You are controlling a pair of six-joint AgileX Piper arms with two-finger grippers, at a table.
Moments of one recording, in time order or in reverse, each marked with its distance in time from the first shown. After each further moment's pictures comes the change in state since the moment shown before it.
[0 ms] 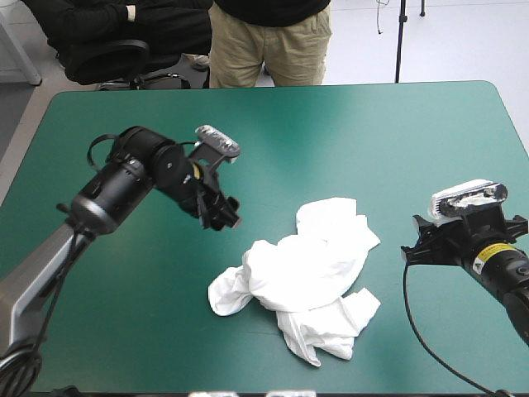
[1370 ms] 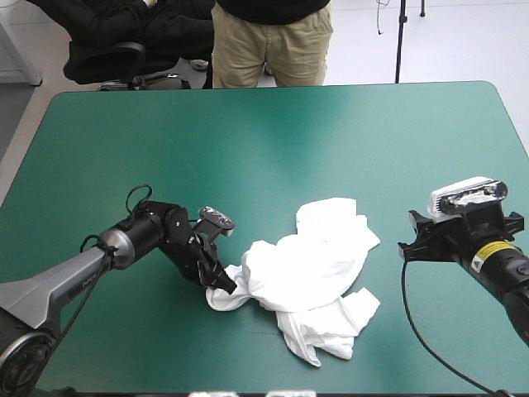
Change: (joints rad) left arm 0.055 0.075 0.546 -0.249 -0.325 0.178; right arm 0.000 0.000 0.000 0.025 -0.045 -0.003
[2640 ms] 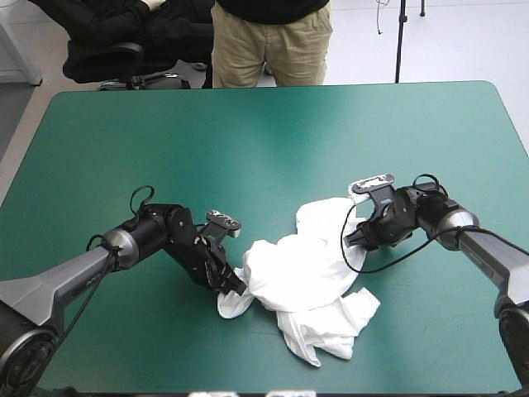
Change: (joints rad) left arm -0.008 0.009 0.003 -0.086 -0.004 -0.002; right arm -0.050 0.839 -0.140 0.259 0.010 -0.258
